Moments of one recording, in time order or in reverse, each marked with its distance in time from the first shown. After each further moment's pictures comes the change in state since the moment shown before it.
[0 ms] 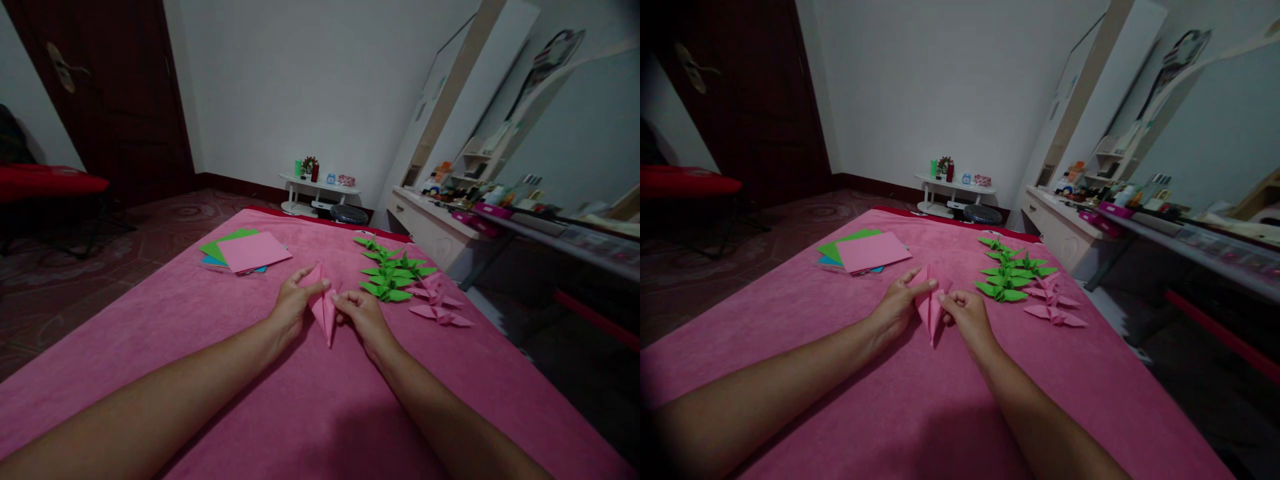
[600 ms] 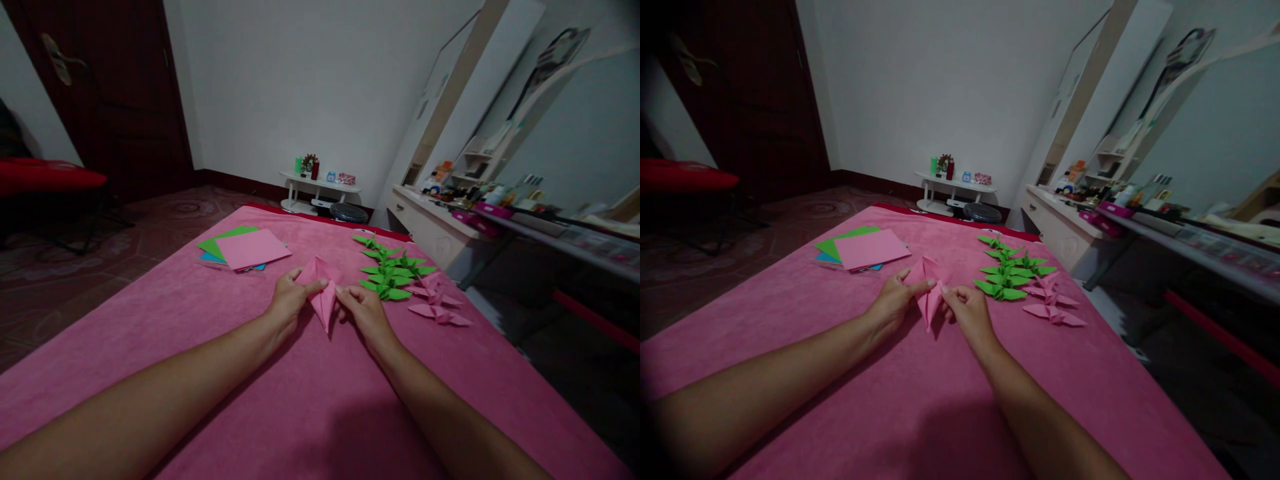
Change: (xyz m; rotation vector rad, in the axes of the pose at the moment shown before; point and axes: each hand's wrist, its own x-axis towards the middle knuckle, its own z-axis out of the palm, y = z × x) left_hand 0.008 -0.005 -0.010 0.140 -0.005 0.096; right_hand 0.003 -0.002 -0.005 -0.095 0.000 -0.076
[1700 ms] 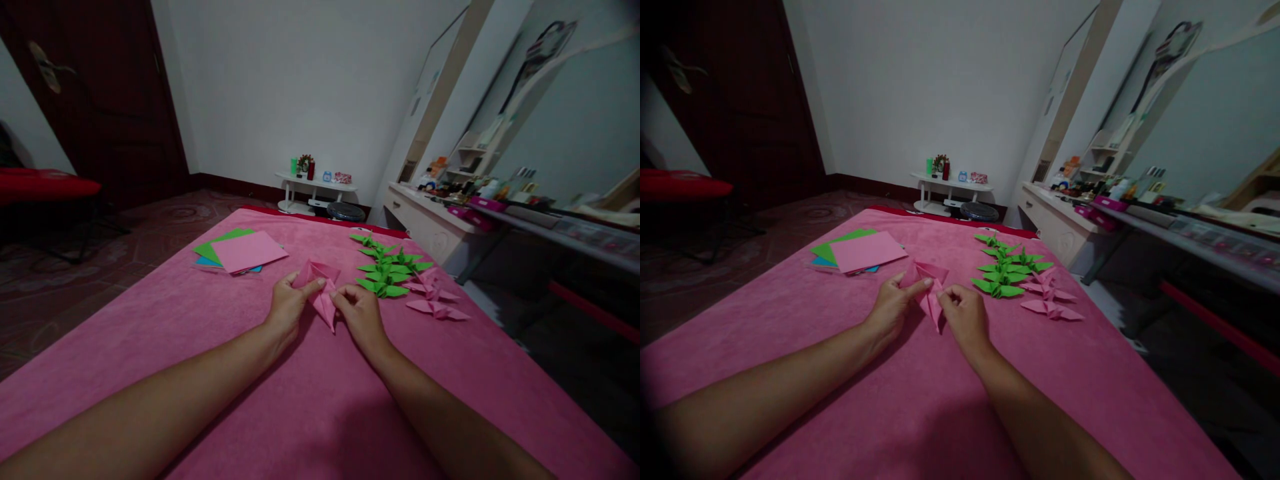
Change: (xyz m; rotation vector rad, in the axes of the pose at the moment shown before) left_hand -0.014 0.003 0.010 -0.046 0.007 0.064; right_hand -0.005 0.006 0.005 -0.217 0.145 -0.130
